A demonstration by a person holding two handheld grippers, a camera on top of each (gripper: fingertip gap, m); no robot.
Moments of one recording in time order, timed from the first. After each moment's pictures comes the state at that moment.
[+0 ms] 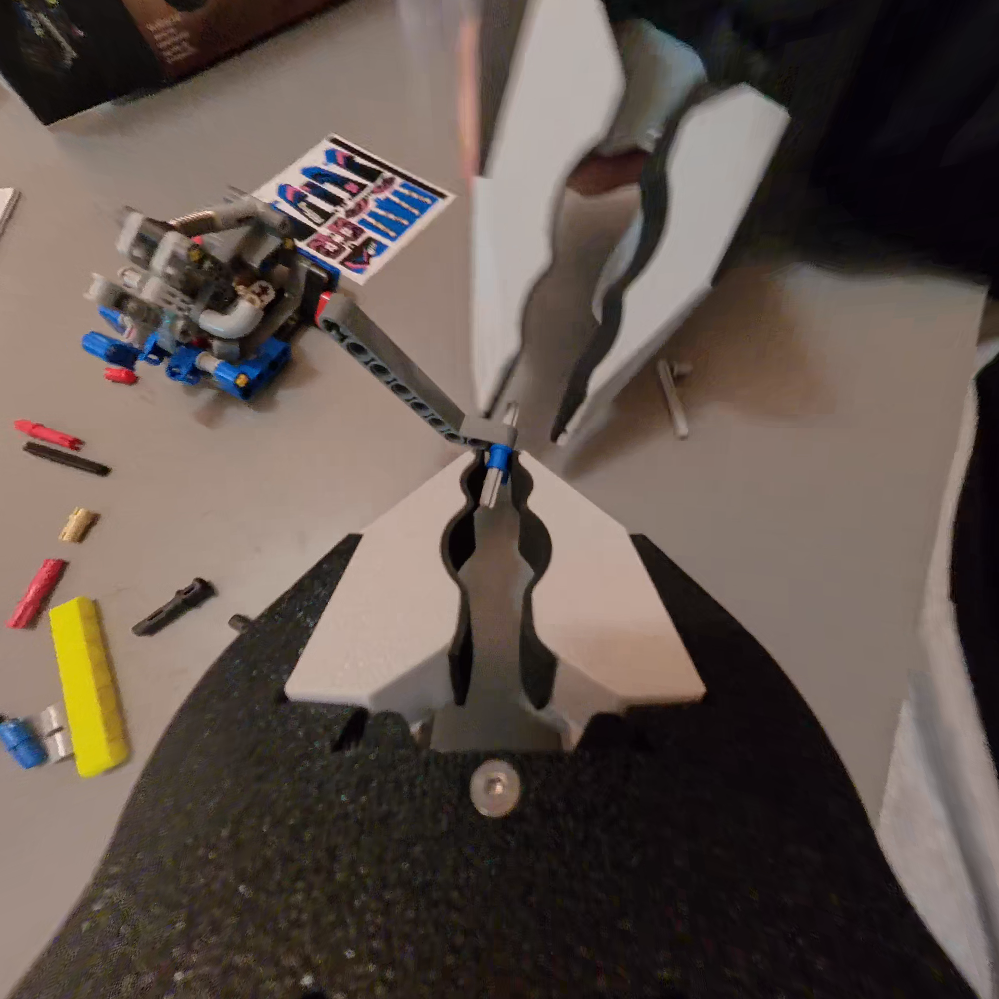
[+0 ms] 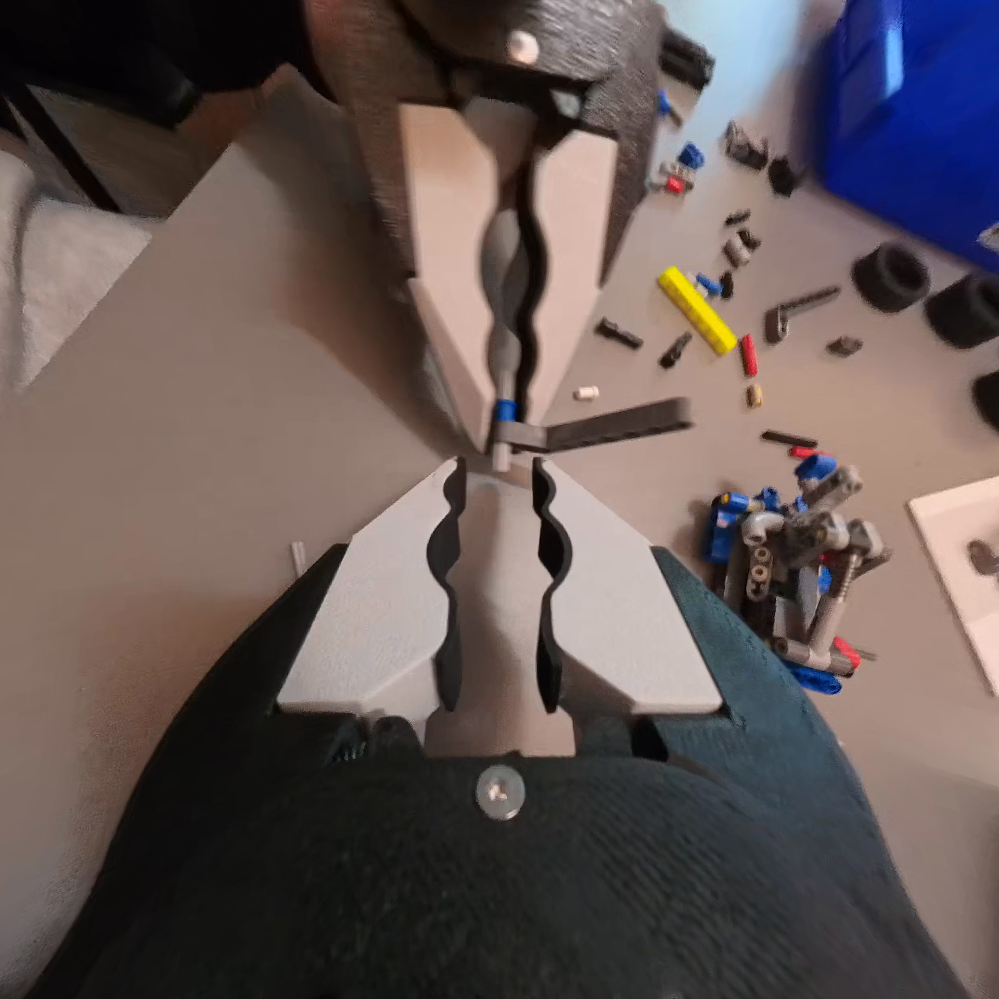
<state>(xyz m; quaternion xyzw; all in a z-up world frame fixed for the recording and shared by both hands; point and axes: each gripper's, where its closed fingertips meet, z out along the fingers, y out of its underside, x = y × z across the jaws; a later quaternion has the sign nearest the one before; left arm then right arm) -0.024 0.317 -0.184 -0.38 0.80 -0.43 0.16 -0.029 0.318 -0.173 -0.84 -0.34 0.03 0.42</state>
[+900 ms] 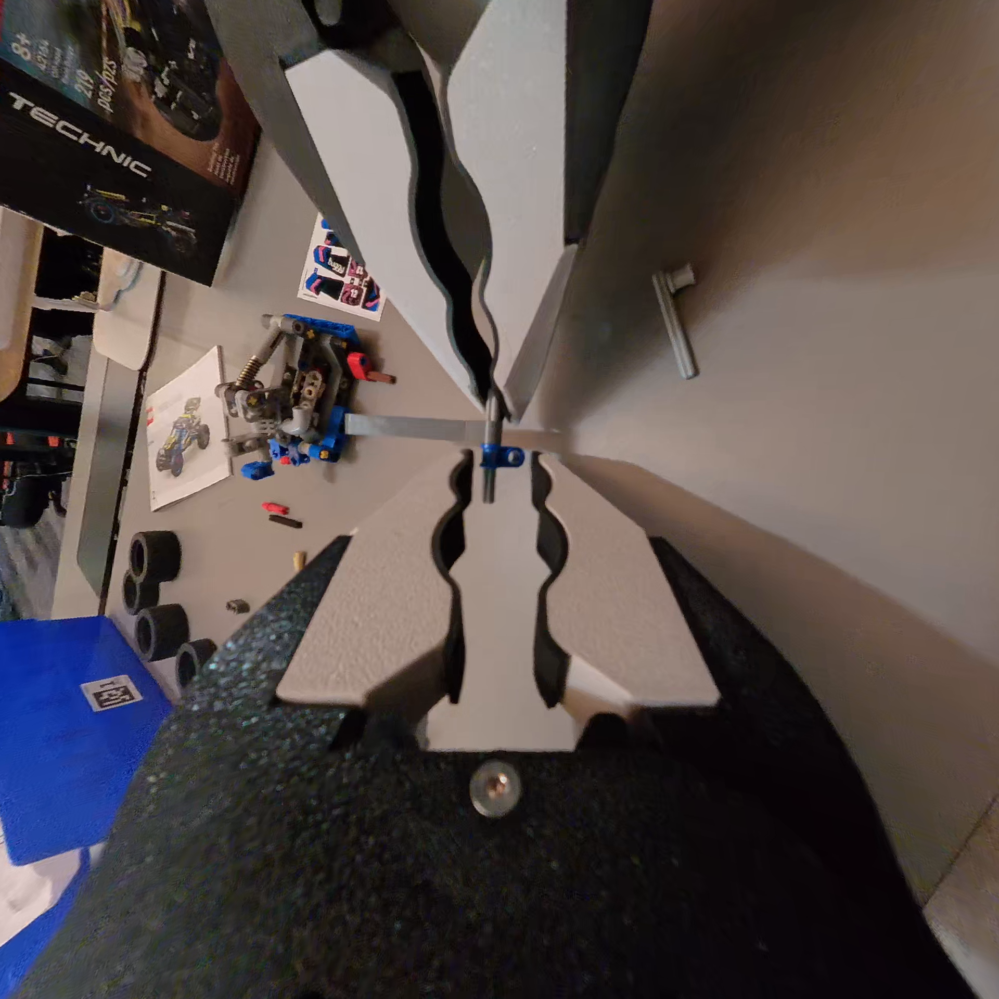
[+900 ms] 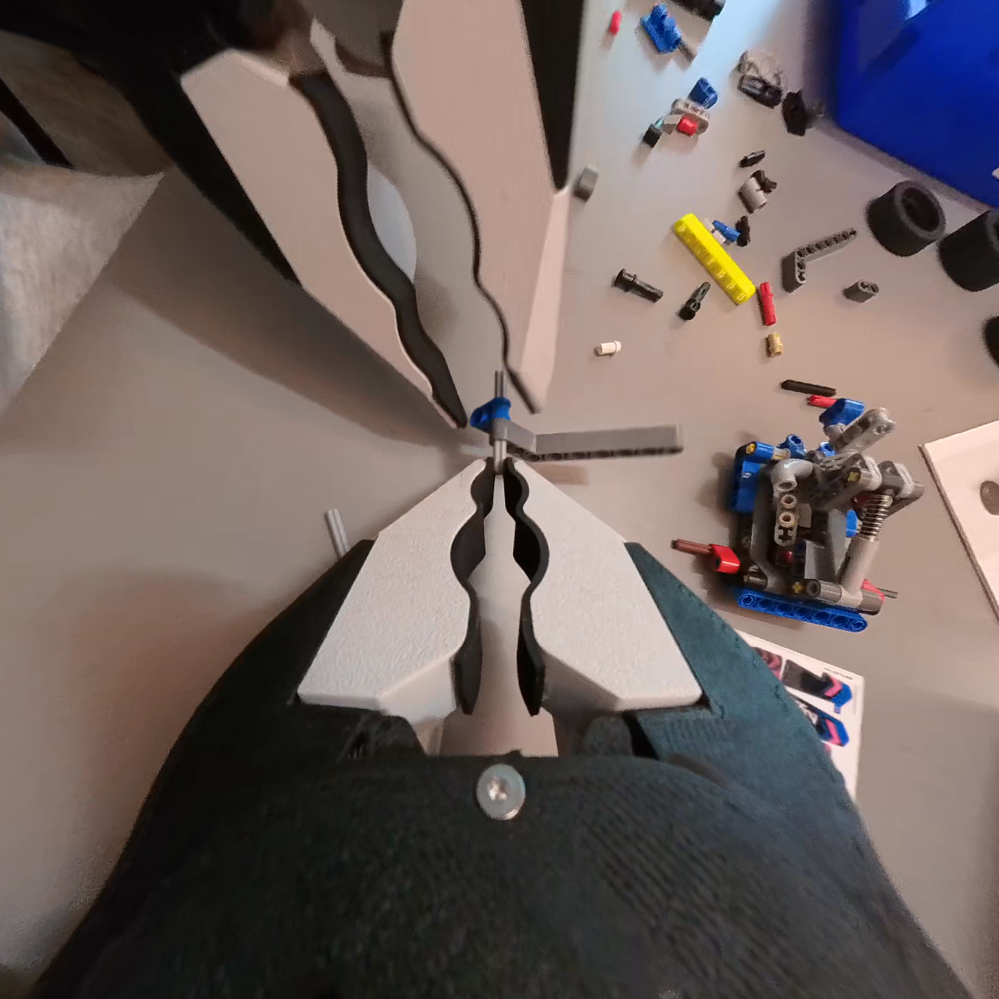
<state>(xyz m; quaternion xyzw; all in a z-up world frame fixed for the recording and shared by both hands) -0.032 0.304 -0.178 -0.24 0.89 -0.18 0.35 -0.029 0.300 -0.182 -0.86 -0.32 0.01 0.40</state>
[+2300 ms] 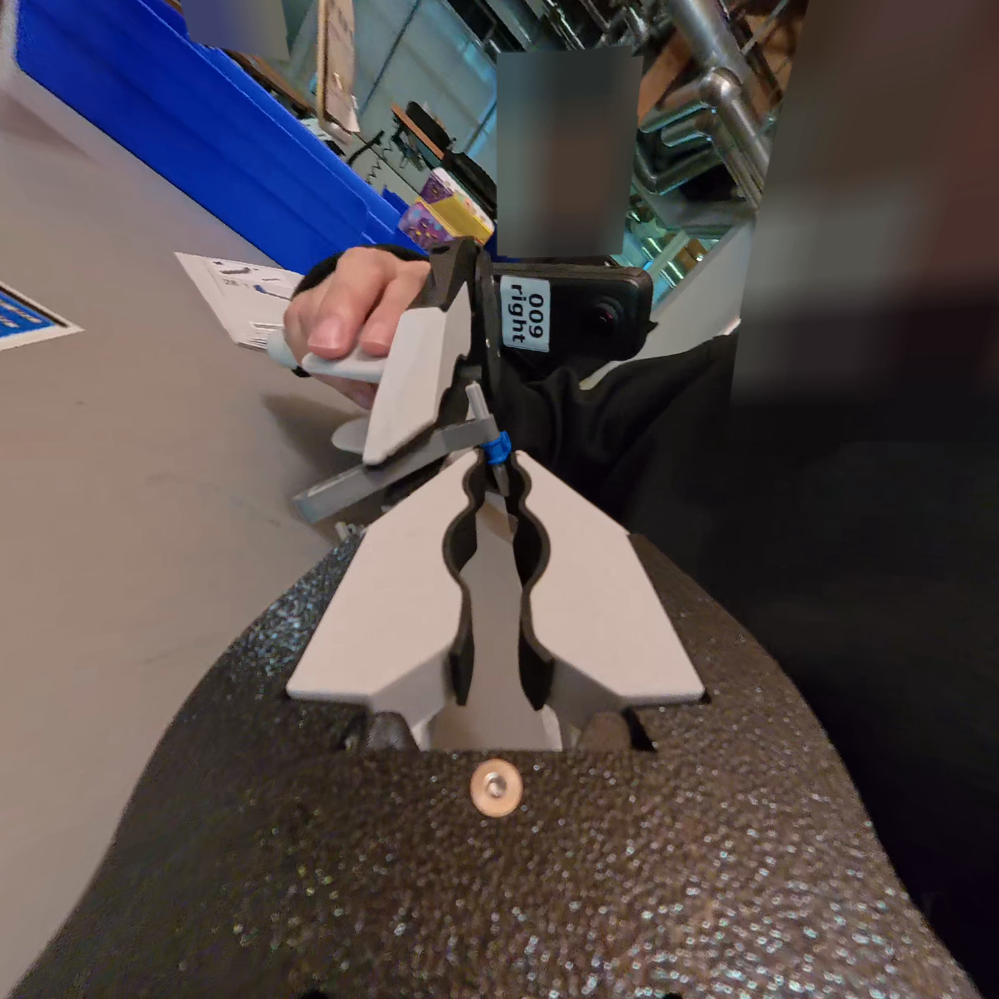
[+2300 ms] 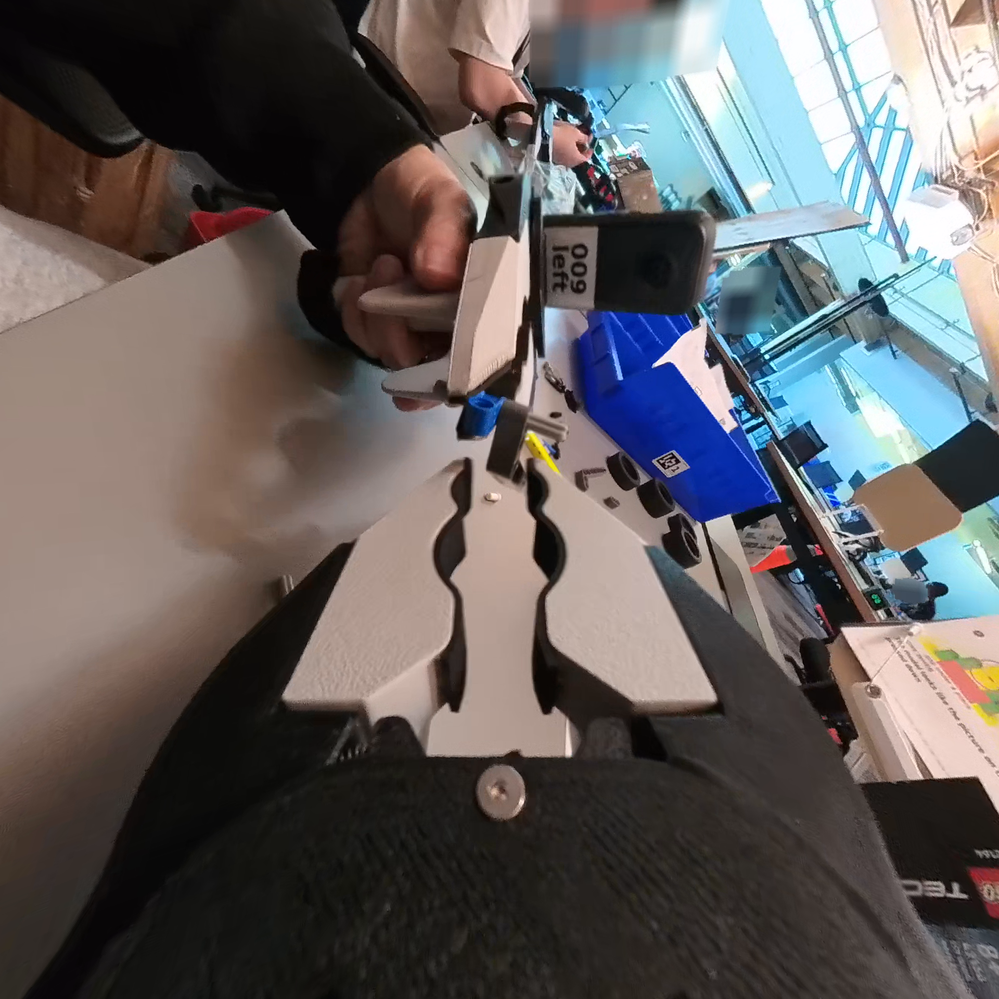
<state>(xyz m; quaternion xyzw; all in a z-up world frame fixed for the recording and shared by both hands) -0.067 0.255 -0.103 -0.31 0.61 -0.71 -0.17 -0.049 0.299 -0.124 -0.68 -0.39 -0.16 0.60</state>
